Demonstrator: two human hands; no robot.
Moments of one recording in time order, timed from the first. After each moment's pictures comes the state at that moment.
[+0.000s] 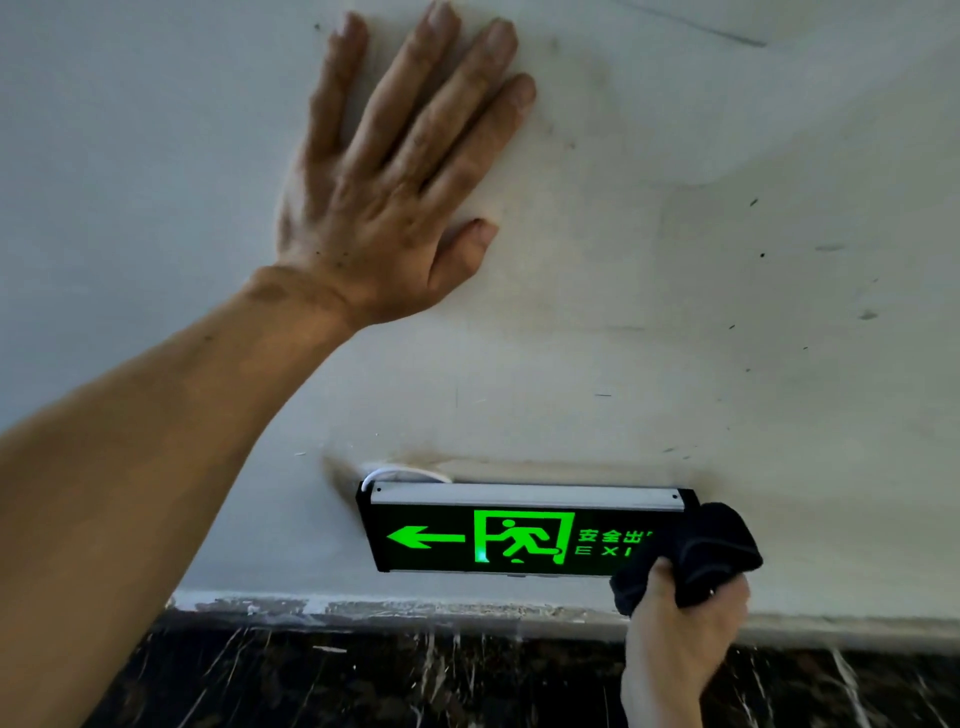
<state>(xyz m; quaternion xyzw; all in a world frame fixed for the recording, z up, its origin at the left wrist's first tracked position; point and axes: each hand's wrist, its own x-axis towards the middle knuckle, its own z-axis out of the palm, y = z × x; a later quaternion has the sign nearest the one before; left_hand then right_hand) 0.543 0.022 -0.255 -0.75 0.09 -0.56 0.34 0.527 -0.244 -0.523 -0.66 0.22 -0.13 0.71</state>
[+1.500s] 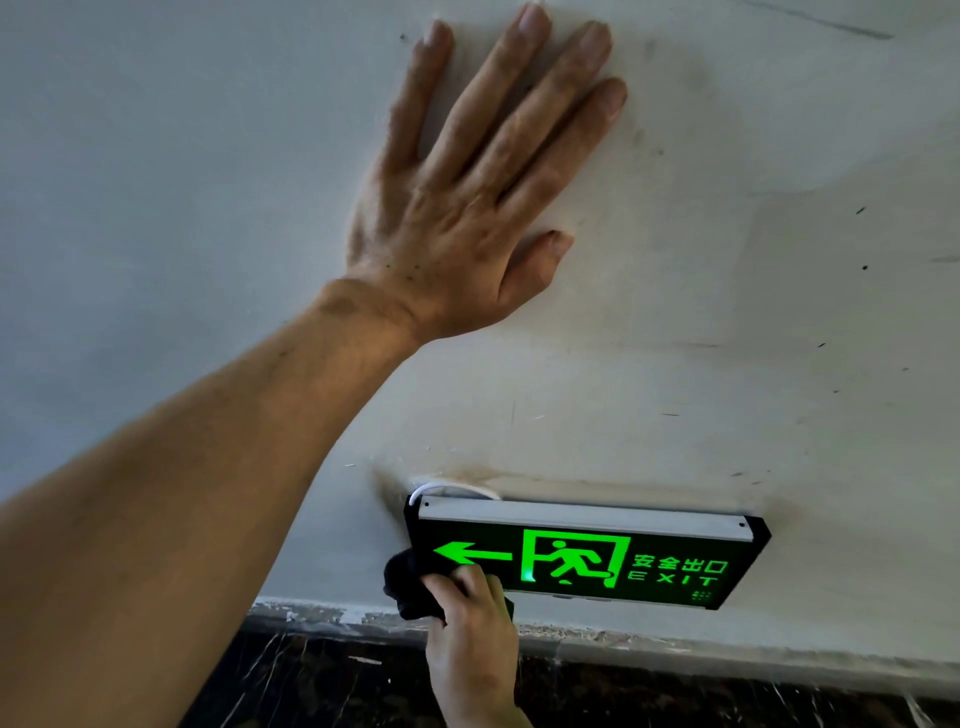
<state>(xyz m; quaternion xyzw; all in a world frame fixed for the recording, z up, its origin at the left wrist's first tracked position) 0.544 0.021 -0.253 -0.76 0.10 -0.57 0.31 0.447 -0.093 -0.536 -0.89 -0.29 0.00 0.35</state>
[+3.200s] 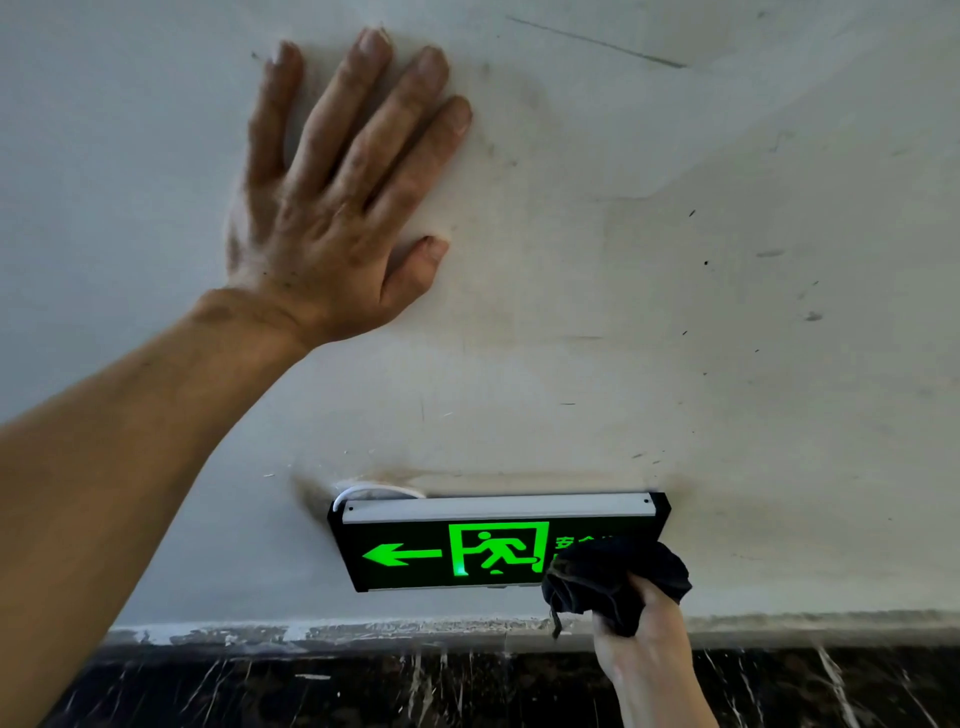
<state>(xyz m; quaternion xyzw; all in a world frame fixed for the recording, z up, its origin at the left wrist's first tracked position) 0.547 0.025 -0.256 -0.74 0.10 -0.57 0.35 0.551 -0.255 -0.527 -0.13 0.43 0.08 0.89</state>
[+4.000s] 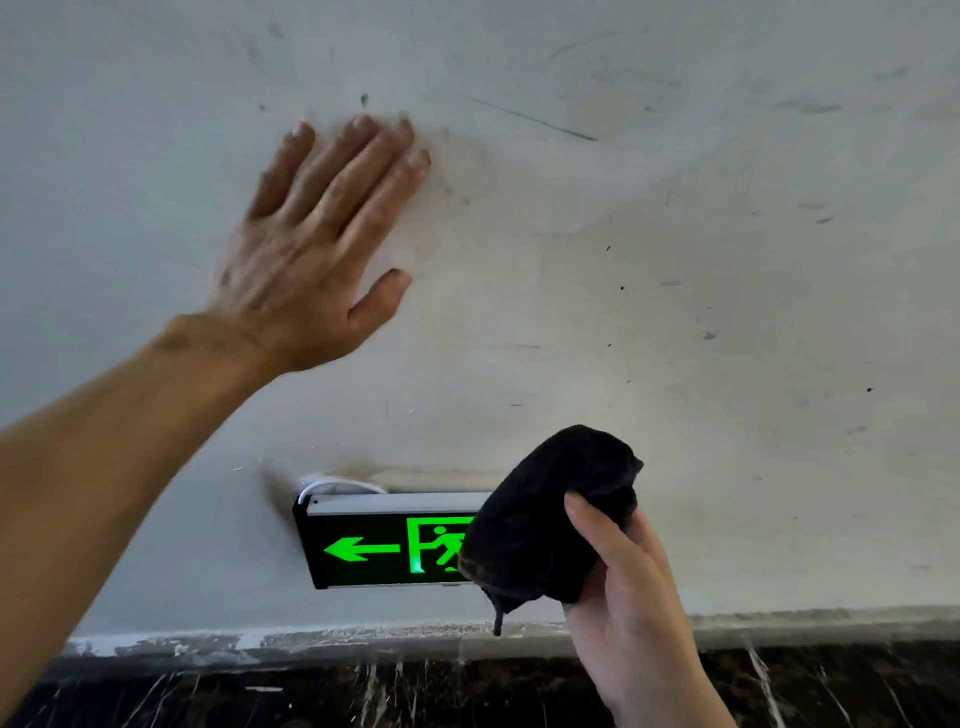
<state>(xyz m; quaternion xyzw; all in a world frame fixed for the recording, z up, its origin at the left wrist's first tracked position) 0.508 -0.001 -0.255 -0.84 0.11 -0.49 0.19 0.492 -0.283 -0.392 -0.42 -0.04 0.21 0.88</state>
